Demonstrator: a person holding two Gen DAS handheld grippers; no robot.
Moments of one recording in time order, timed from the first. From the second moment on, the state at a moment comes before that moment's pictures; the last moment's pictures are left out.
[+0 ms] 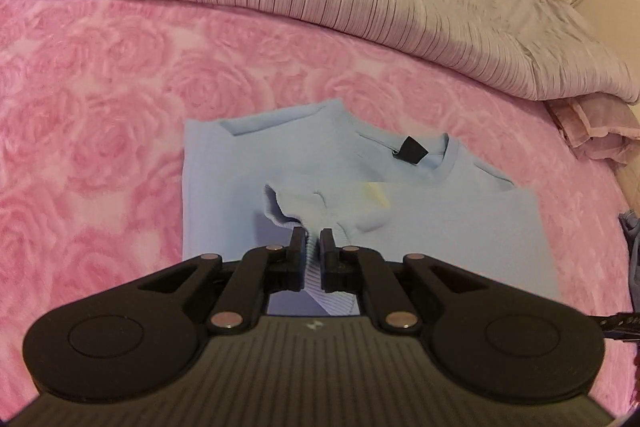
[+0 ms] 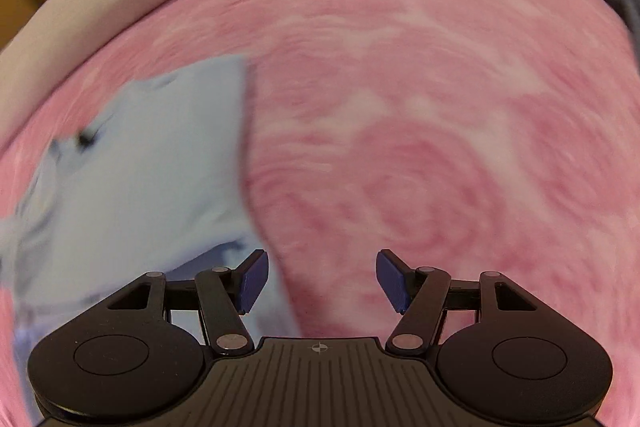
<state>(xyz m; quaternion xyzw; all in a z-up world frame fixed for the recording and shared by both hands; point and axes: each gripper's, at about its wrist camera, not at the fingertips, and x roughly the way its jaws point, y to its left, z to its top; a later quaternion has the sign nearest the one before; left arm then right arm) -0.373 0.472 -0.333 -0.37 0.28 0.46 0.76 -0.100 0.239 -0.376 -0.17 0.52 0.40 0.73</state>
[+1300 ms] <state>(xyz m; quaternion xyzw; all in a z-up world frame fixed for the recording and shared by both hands) -0.424 0.364 -0.336 -0.37 0.32 0.49 0.72 -0.145 0.167 -0.391 -0.21 0.50 0.45 0.70</state>
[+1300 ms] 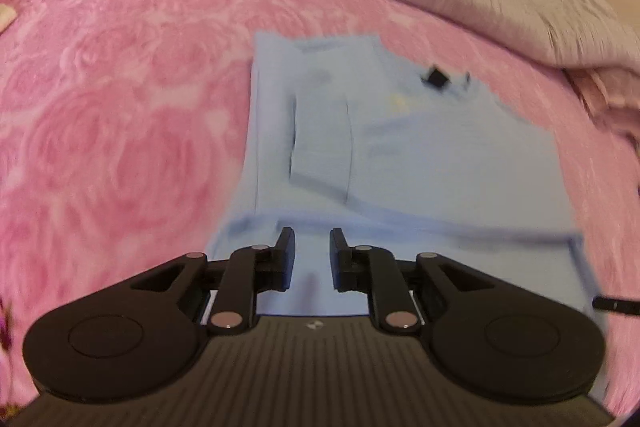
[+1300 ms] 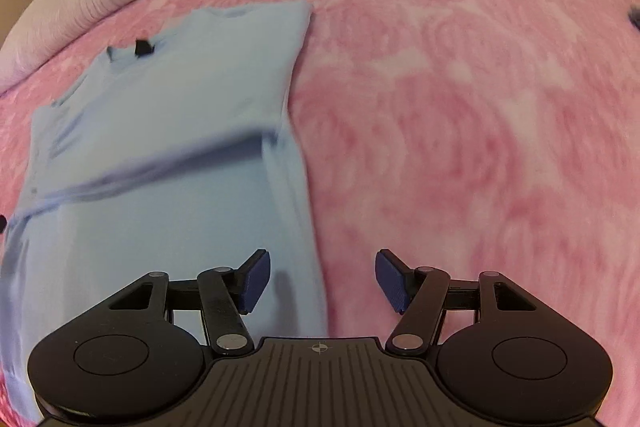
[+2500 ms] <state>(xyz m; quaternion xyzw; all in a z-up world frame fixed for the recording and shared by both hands) -0.596 0.170 -0.353 -0.44 0.11 0.46 0.76 -0.241 -0.060 -0.375 0.01 0.43 0.46 0.78</state>
